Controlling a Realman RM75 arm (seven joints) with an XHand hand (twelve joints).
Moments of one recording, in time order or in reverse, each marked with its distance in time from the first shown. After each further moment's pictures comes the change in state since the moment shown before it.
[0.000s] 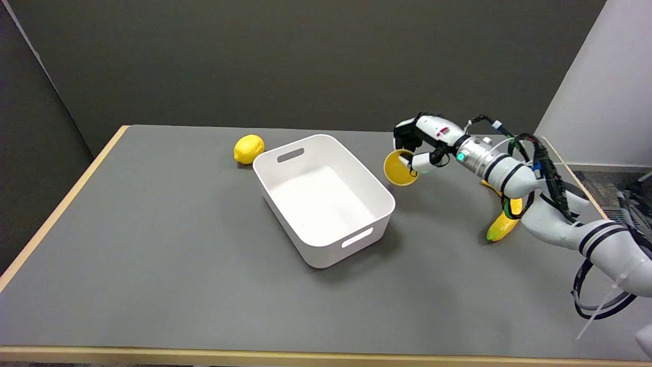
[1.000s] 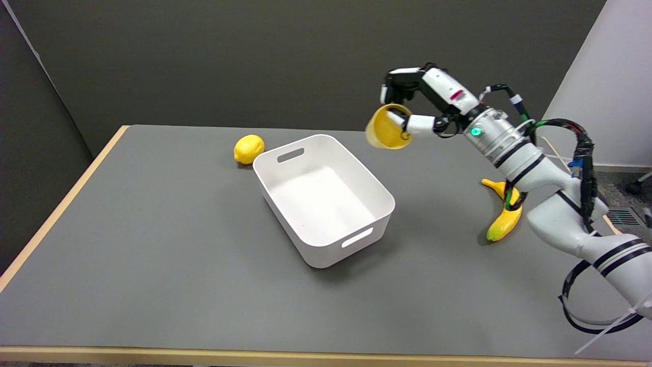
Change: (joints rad) arm -0.180 -0.042 0.232 0.356 0.156 0.089 -0.027
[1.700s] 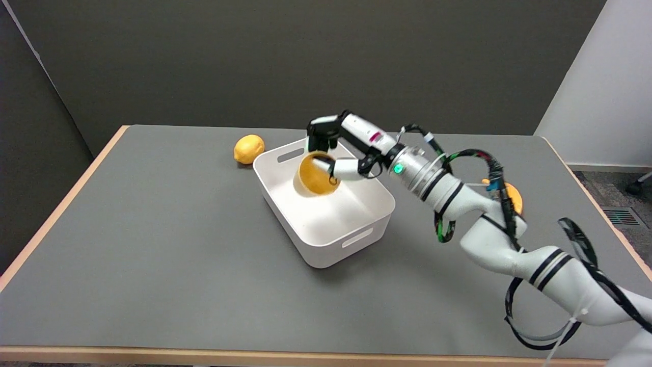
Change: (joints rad) arm 0.126 -0.146 -0.351 -0.053 0.072 -0.084 -0.041
